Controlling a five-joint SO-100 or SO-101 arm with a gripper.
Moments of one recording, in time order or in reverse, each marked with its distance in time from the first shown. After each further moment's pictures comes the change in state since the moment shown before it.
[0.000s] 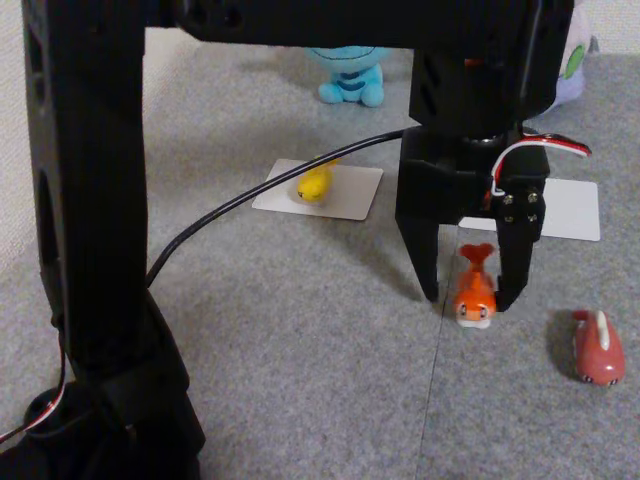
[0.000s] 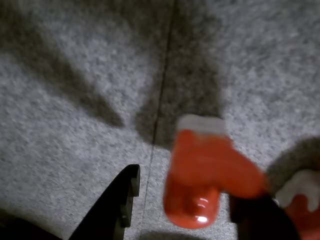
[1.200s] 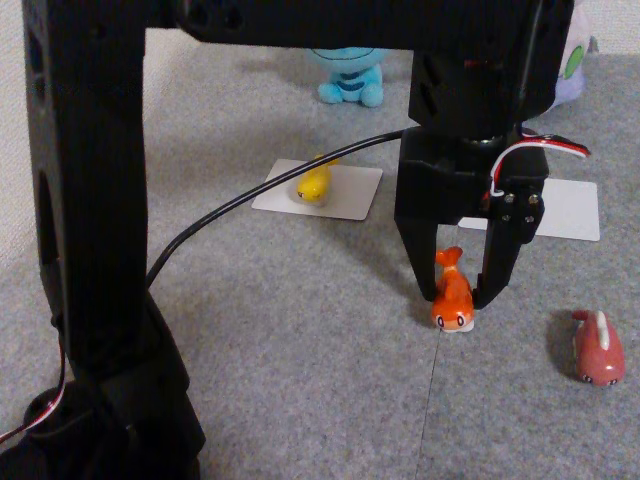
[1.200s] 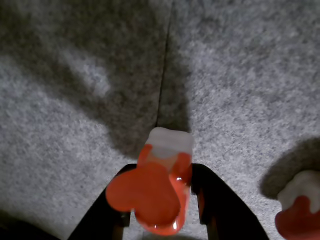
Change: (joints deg) arm 0.0 -0.4 0.0 -1.3 1.4
